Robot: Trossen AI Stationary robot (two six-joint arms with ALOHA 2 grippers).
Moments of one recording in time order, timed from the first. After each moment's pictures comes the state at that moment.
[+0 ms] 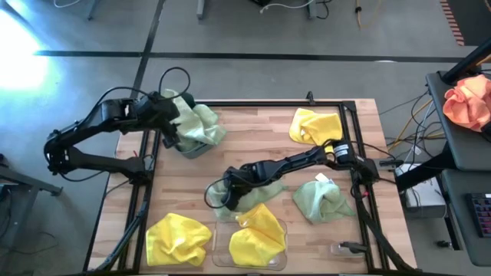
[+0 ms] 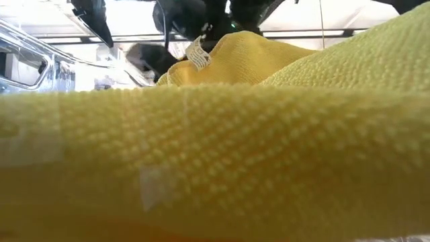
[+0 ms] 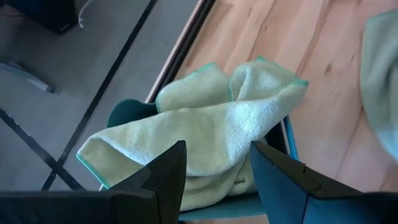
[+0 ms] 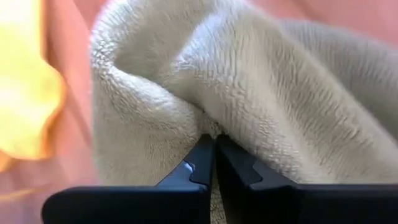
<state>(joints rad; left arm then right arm) 0.33 1.00 1.31 -1.25 -0.36 0.04 0.10 2.22 1.68 -0.41 -0.06 0.74</state>
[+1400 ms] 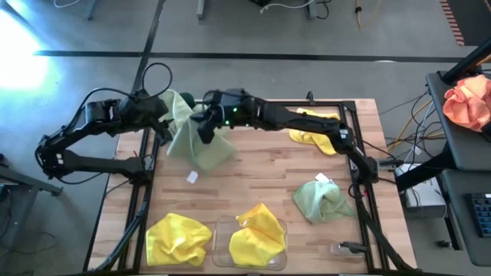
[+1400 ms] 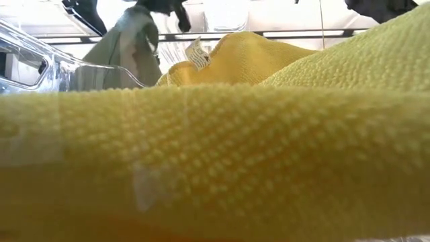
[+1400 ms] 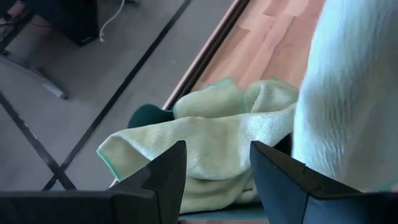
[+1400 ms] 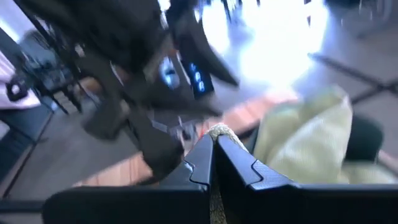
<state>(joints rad) 0.33 0.90 1.31 -1.24 -0.41 0.01 -0.15 2.21 2.35 -0.34 0.00 0.35</state>
